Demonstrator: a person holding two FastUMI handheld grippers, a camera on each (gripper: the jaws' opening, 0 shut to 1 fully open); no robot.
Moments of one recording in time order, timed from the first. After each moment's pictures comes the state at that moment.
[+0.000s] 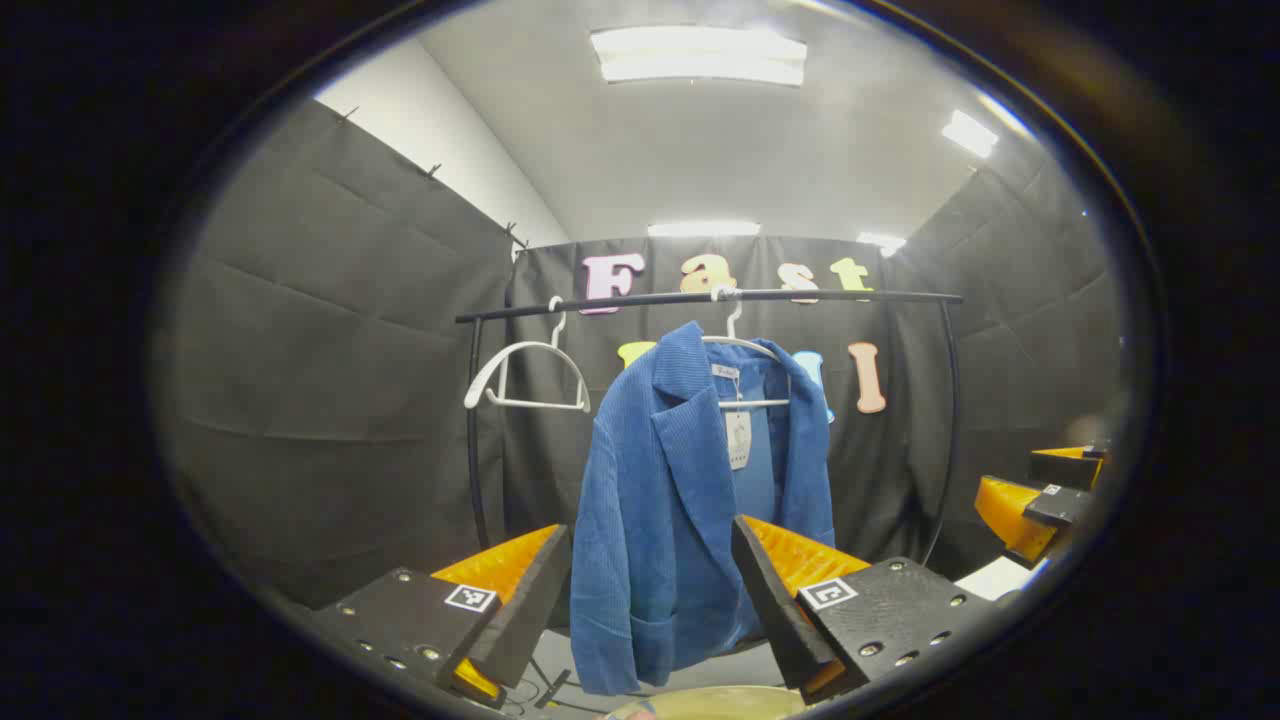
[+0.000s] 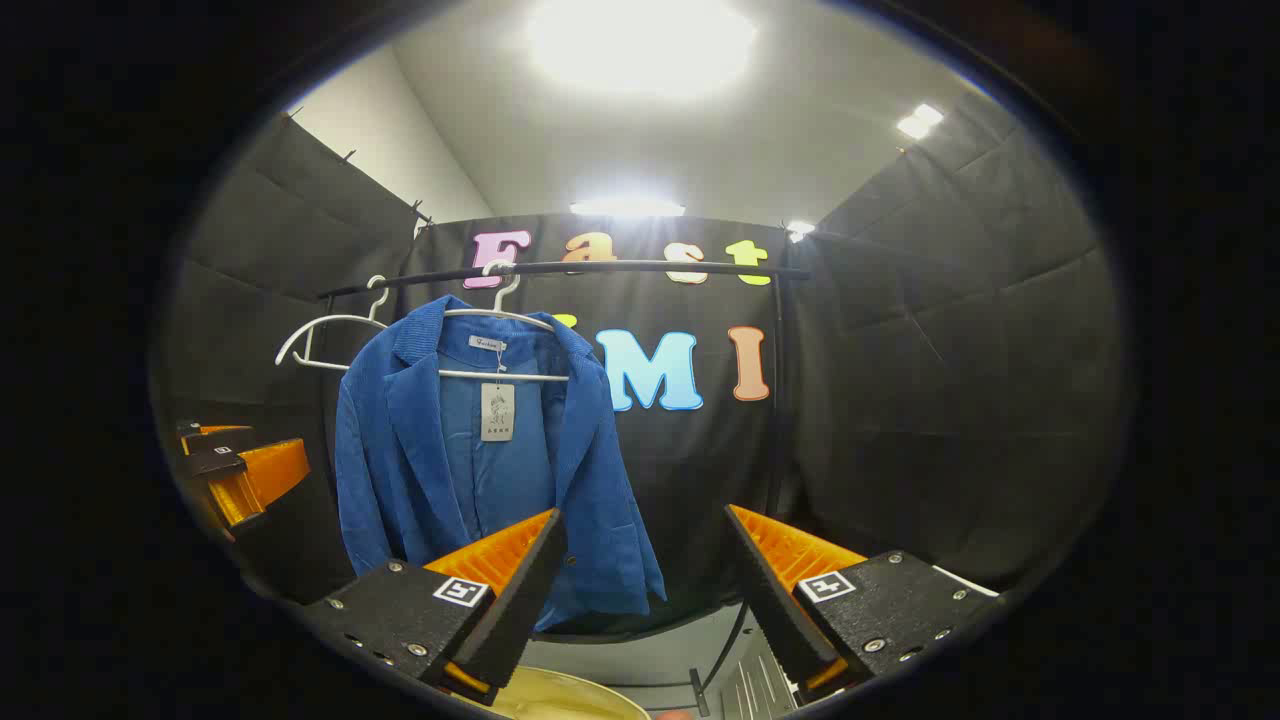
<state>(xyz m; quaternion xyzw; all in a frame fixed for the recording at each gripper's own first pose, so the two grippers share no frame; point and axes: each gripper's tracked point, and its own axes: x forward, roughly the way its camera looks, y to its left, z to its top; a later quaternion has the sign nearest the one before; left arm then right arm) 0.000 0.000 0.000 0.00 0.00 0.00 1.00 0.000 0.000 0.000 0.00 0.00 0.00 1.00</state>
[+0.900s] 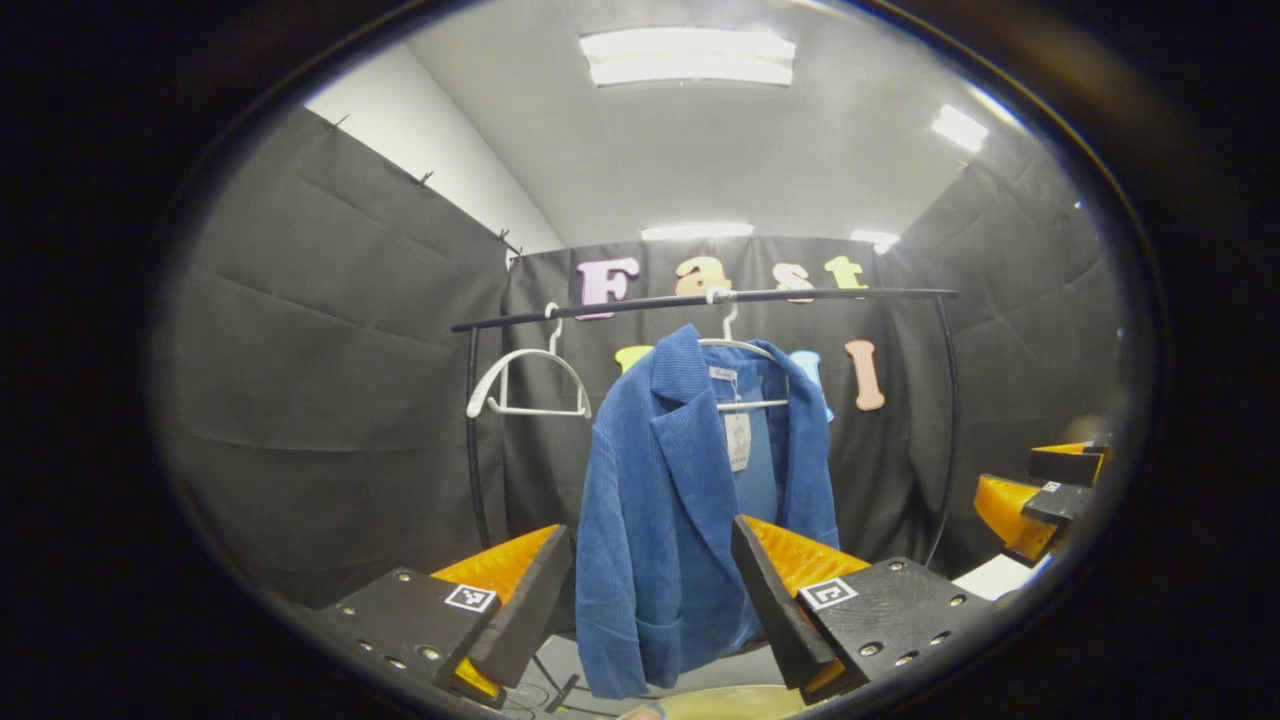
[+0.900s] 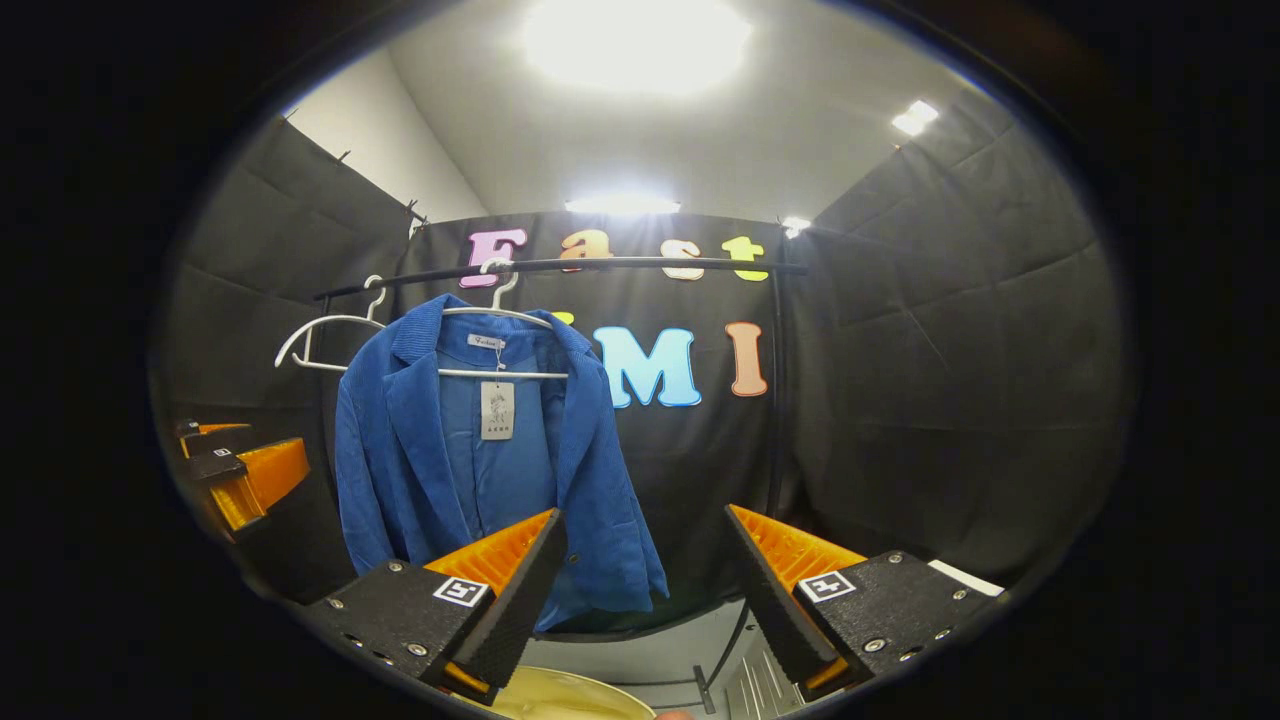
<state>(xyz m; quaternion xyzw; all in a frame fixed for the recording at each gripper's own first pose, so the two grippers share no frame) -0.001 -0.001 0.006 0.02 -0.01 0.00 1.00 0.001 0.003 -0.001 0.01 0.00 0.00 1.00</state>
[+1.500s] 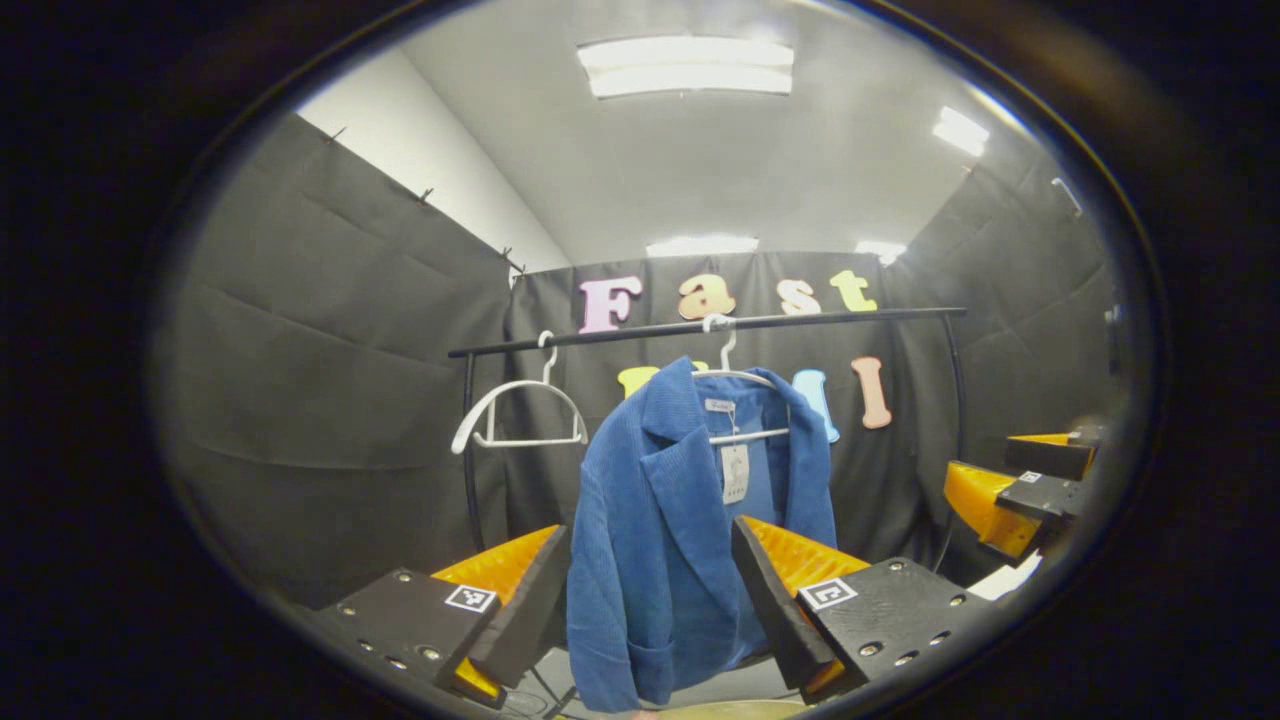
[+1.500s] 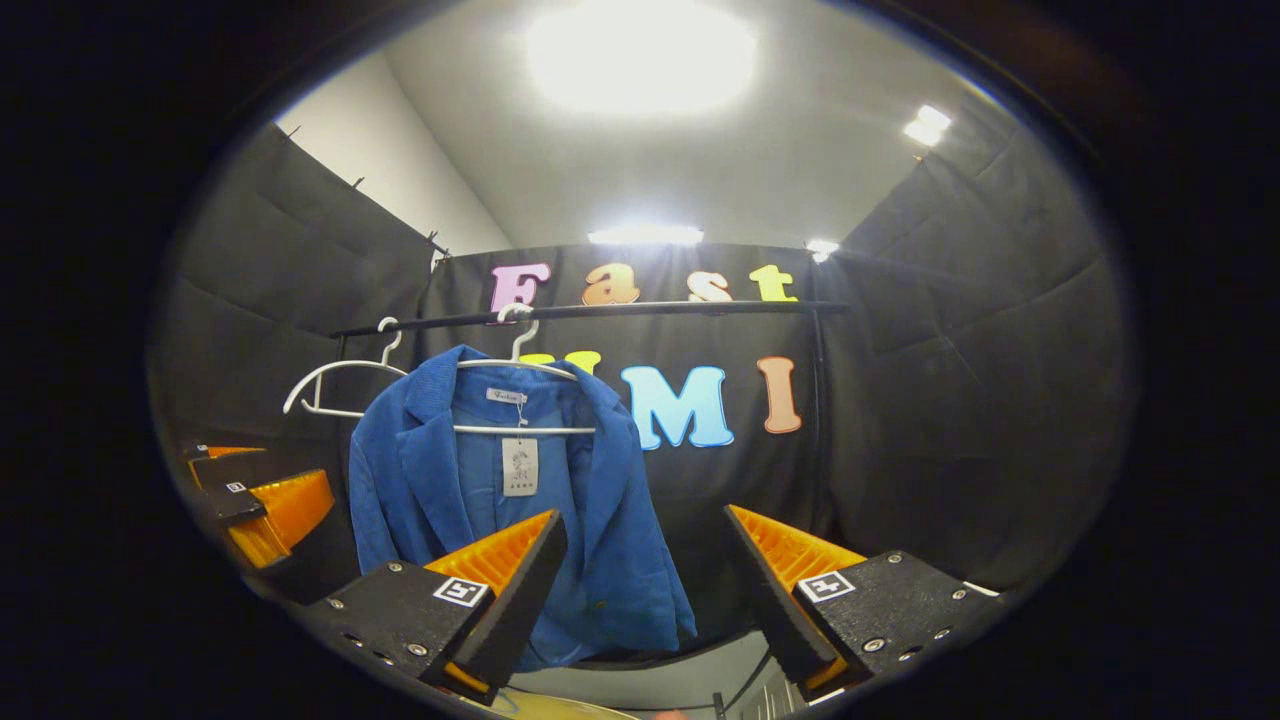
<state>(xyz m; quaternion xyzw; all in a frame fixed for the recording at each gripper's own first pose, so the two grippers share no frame) 0.023 -0.019 0.044 0.02 -0.04 0.01 1.00 0.053 0.024 0.057 0.02 -0.06 0.05 1.00</state>
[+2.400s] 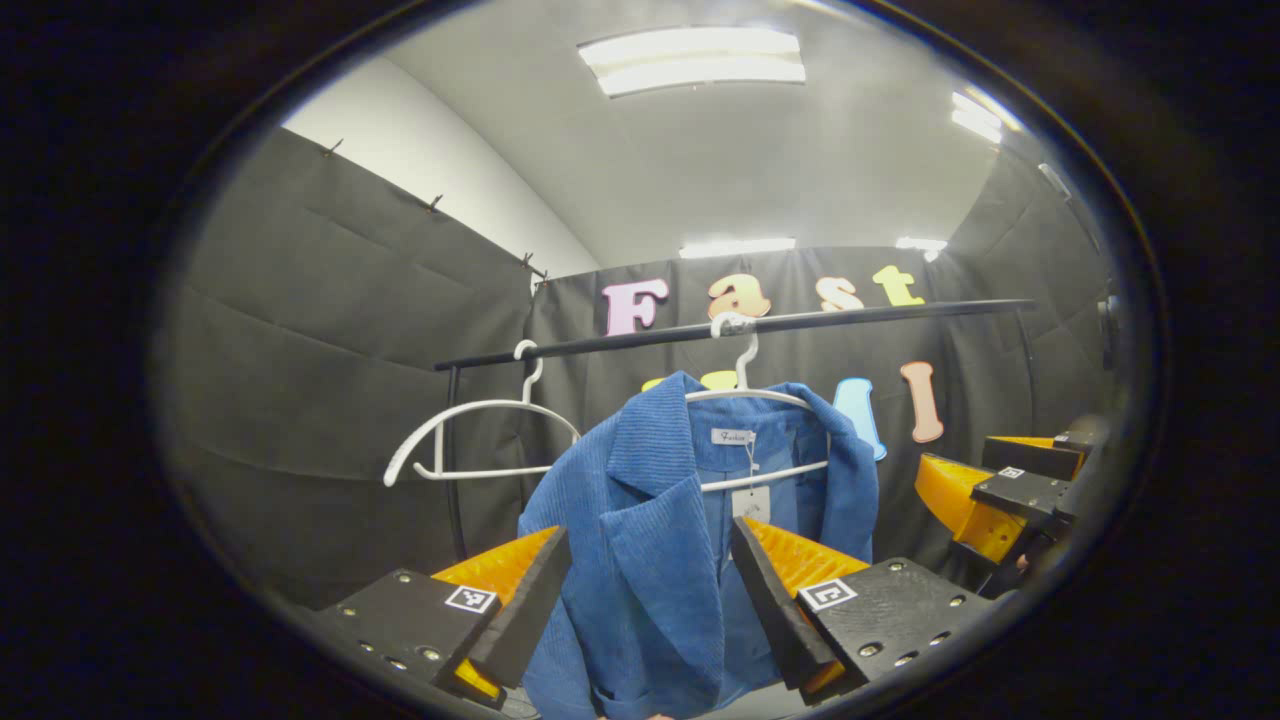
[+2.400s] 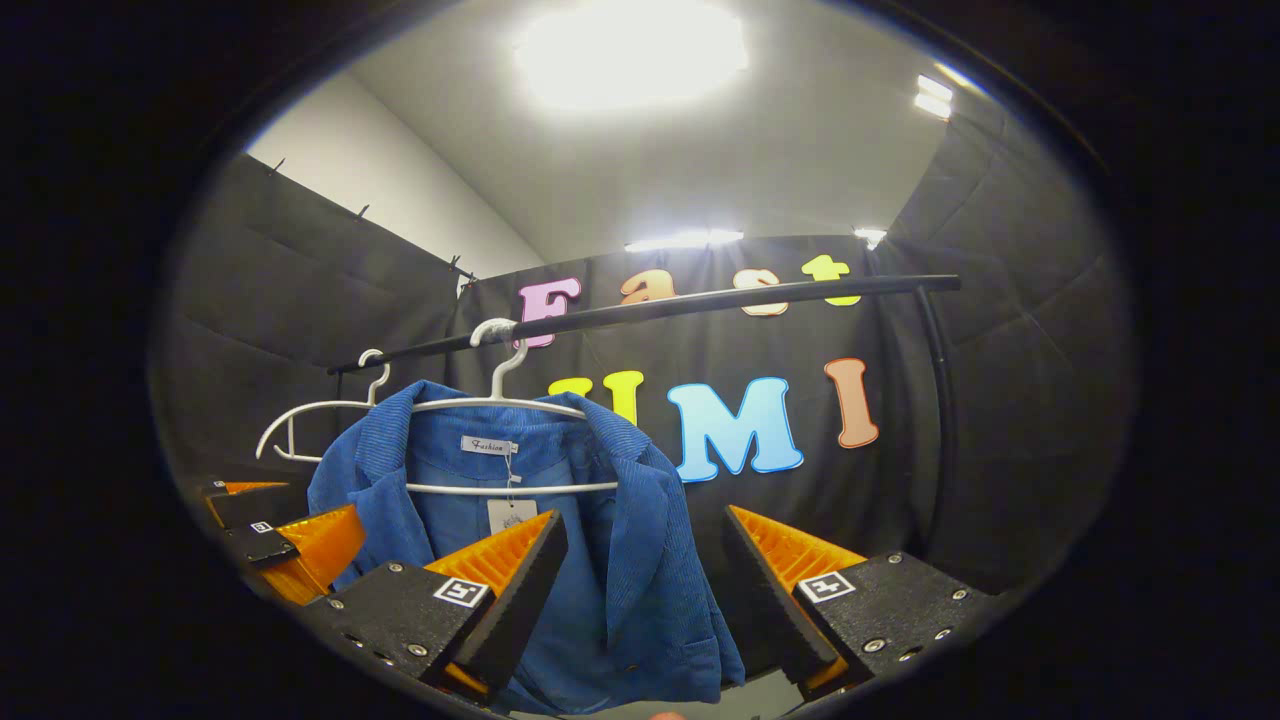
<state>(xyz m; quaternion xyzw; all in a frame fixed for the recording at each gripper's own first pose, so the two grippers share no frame) 0.146 -0.050 0.052 0.02 -0.04 0.08 1.00 0.202 0.041 0.081 0.05 -0.07 0.13 0.99</state>
